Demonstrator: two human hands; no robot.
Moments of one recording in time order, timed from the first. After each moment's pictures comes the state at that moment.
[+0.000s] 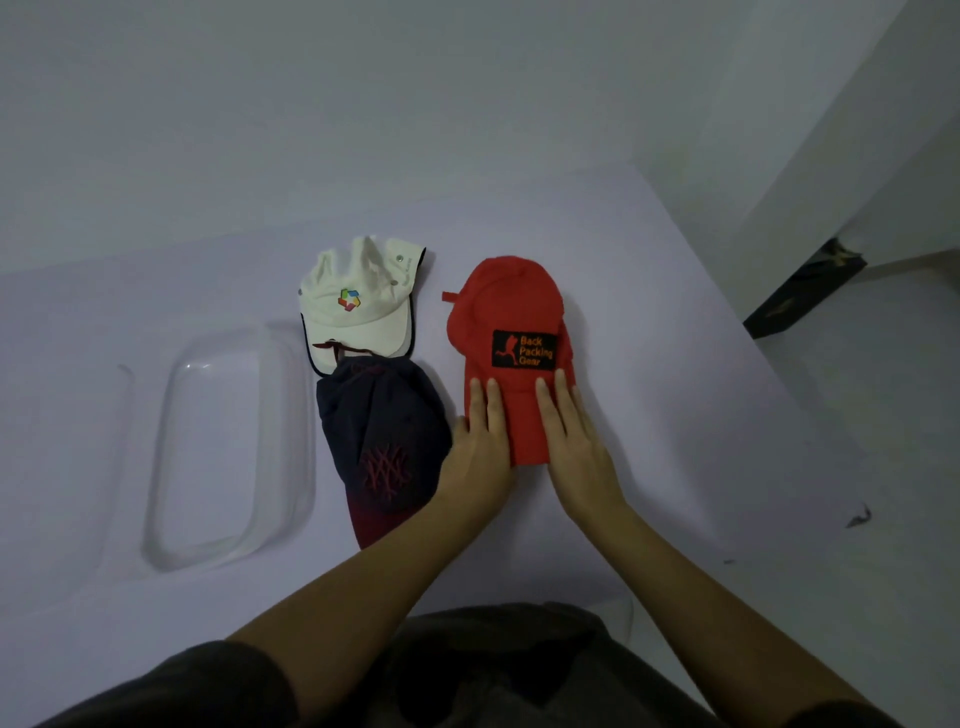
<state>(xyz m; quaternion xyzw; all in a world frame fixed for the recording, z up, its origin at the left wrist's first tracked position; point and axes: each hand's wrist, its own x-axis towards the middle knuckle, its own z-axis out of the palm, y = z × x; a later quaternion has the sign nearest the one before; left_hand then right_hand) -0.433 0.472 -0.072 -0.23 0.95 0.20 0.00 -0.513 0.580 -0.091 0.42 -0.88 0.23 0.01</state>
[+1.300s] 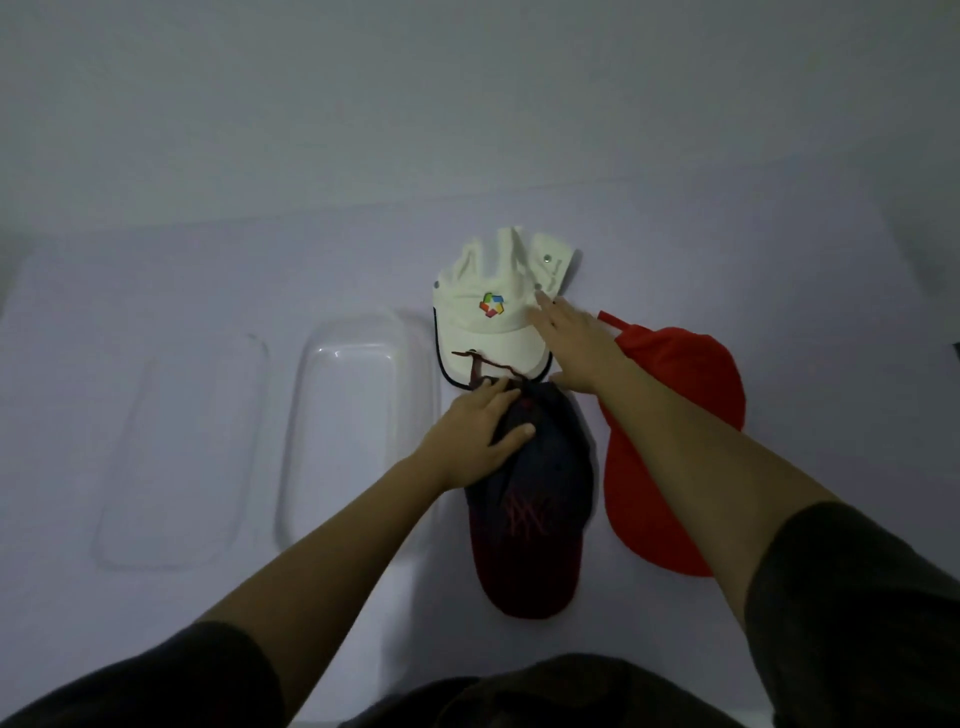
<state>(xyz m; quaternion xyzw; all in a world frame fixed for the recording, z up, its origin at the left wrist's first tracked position) -0.384 0.288 -0.059 -0.23 0.92 0.29 0.10 -0.586 0.332 -0.092 0.60 -0.78 -0.02 -0.16</state>
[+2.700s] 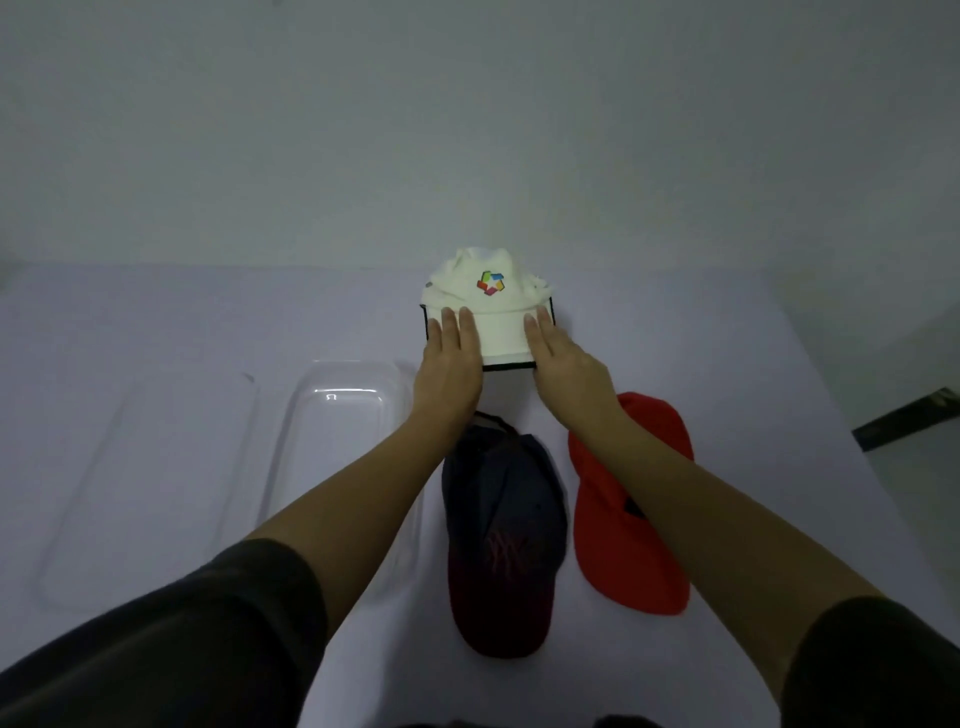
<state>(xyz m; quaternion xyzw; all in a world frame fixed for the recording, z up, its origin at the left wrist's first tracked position) -0.427 0.238 -0.013 -0.35 0.92 0.13 -0.11 -0.551 0.338 -0.014 0.57 -0.81 0.10 0.12</state>
